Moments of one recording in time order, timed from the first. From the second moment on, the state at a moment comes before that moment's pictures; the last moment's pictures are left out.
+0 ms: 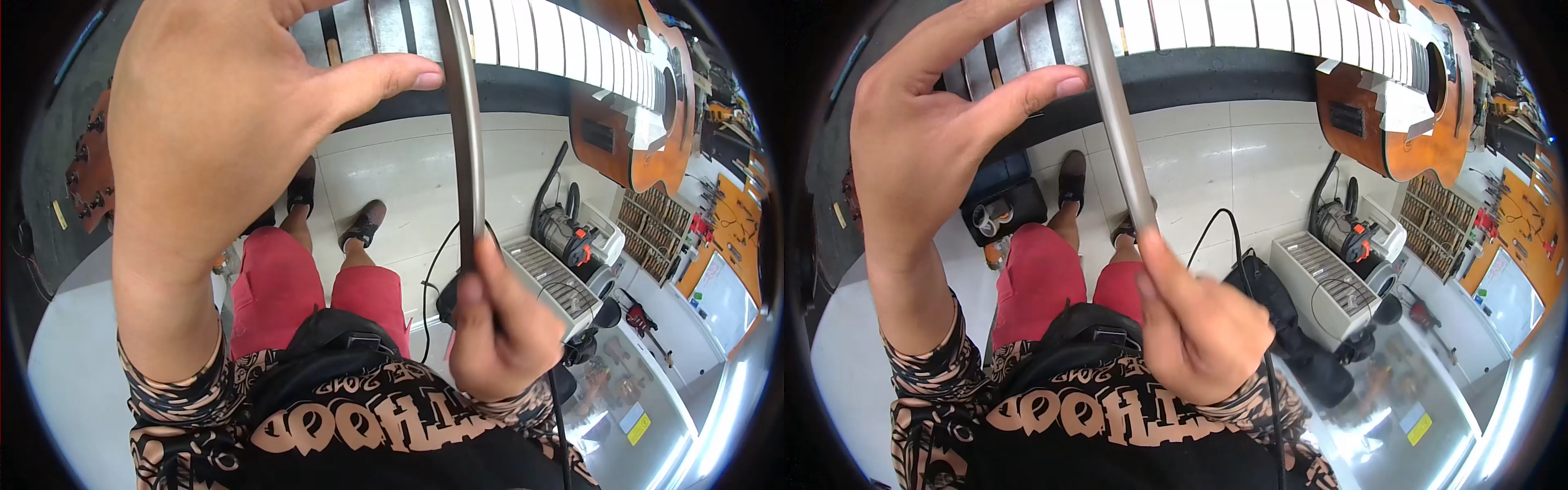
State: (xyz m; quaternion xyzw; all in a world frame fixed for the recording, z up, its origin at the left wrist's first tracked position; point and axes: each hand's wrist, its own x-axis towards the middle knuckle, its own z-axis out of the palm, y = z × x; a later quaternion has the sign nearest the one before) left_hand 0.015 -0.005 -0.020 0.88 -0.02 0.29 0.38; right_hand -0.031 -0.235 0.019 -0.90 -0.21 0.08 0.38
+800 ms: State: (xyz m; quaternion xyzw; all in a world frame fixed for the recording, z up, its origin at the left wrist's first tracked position) left_hand 0.016 0.003 -0.020 0.91 -0.05 0.19 0.37; right_hand 0.019 -0.200 0.019 -0.89 -0.22 0.08 0.40
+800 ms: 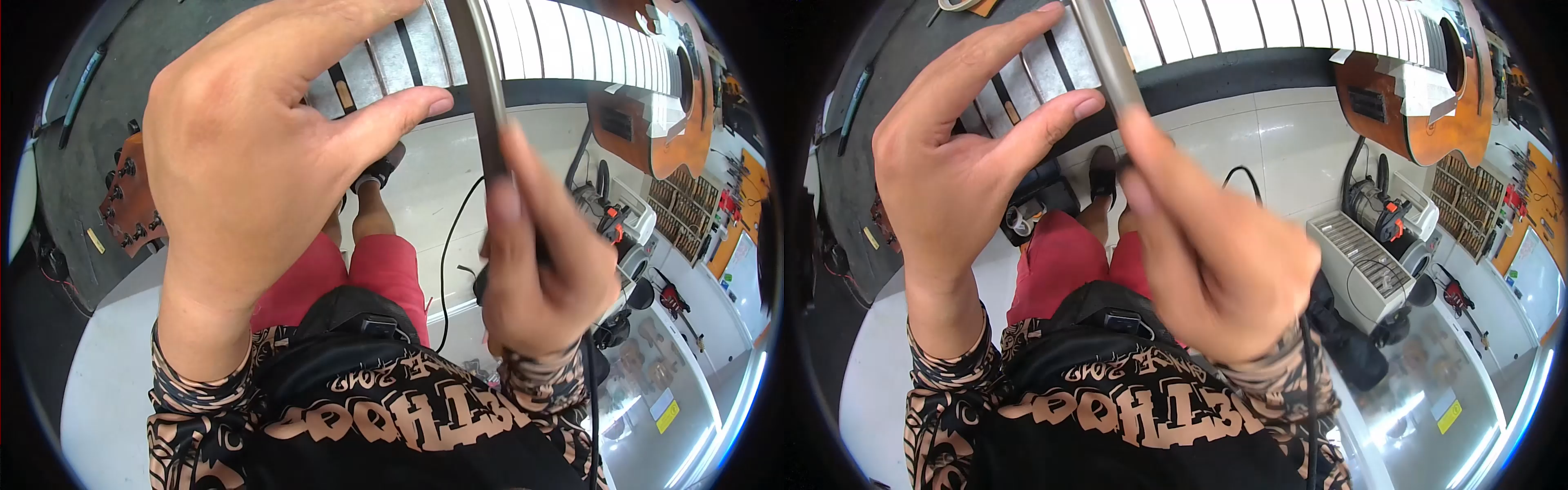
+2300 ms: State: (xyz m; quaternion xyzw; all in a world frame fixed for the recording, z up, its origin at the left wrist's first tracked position) left_hand 0.012 -0.001 -0.024 0.91 -0.04 0.20 0.37; right_hand 0.005 -0.217 0.007 -0.86 -0.20 0.12 0.44
